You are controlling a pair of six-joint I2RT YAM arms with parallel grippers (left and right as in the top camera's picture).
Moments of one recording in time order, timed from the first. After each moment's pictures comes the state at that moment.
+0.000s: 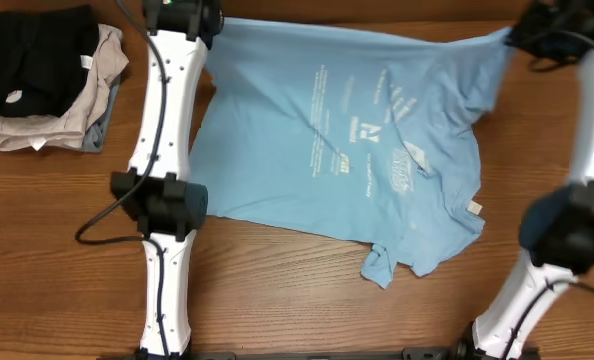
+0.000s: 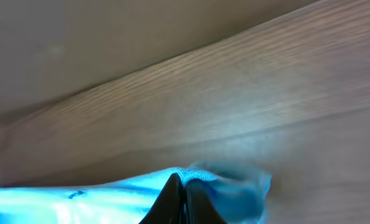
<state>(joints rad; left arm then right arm) -0.18 2.49 2.81 -1.20 -0.57 -0.24 -0.24 2.16 2.25 -0.99 -0.31 0.16</state>
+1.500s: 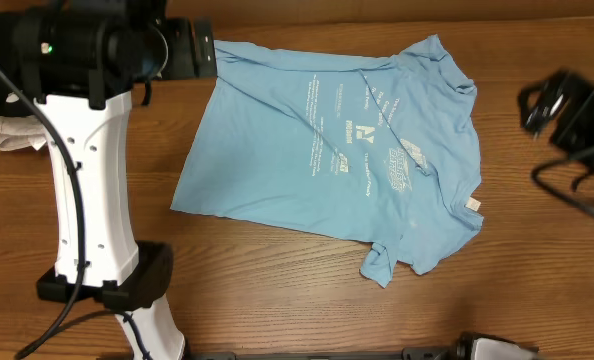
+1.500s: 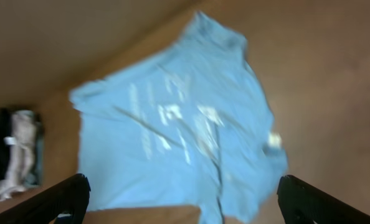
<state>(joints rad) -0.15 1.96 2.68 -1.69 -0.05 -0.22 -0.19 1.38 2.13 -1.64 -0.21 0.36</state>
